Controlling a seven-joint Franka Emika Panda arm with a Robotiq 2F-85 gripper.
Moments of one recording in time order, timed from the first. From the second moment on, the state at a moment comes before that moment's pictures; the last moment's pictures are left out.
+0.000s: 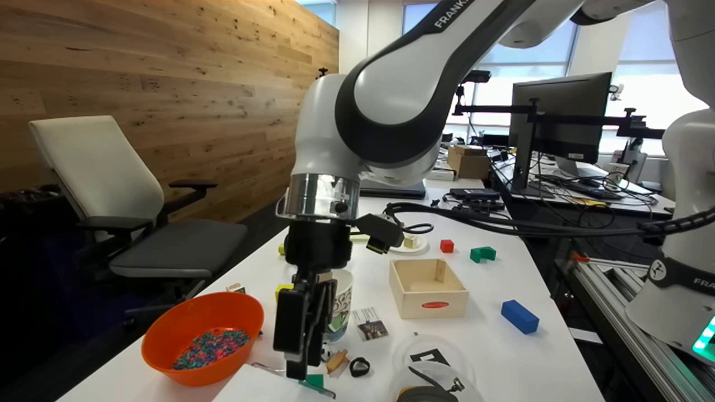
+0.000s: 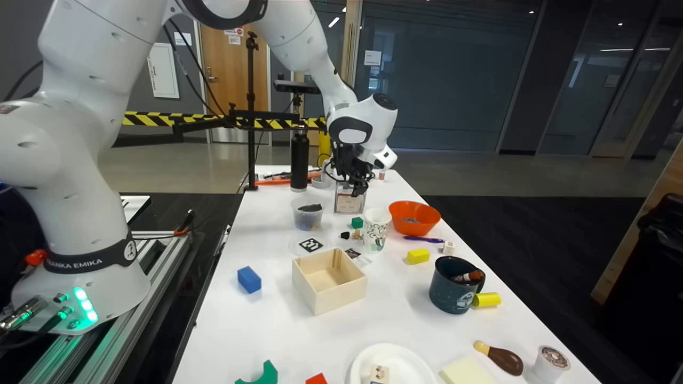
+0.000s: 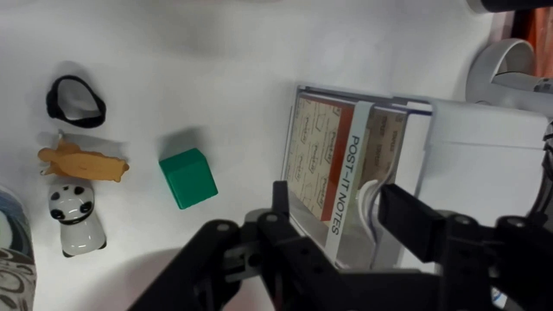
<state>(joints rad) 0.15 0.53 0.33 -1.88 0.46 2.51 -0.02</state>
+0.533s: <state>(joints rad) 0.14 0.53 0.33 -1.88 0.47 2.51 -0.02</state>
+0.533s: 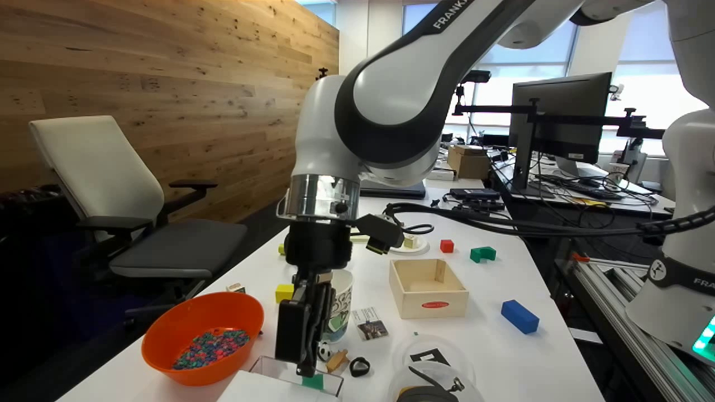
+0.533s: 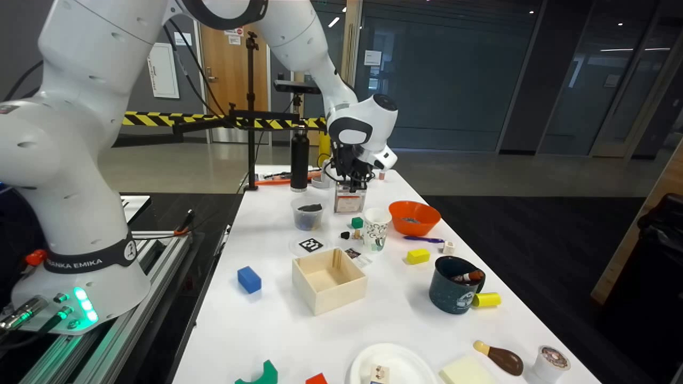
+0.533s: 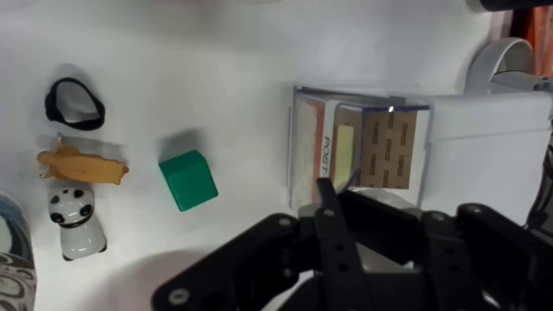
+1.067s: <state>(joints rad) 0.09 0.54 0.34 -1.90 0.56 2.51 -0.04</state>
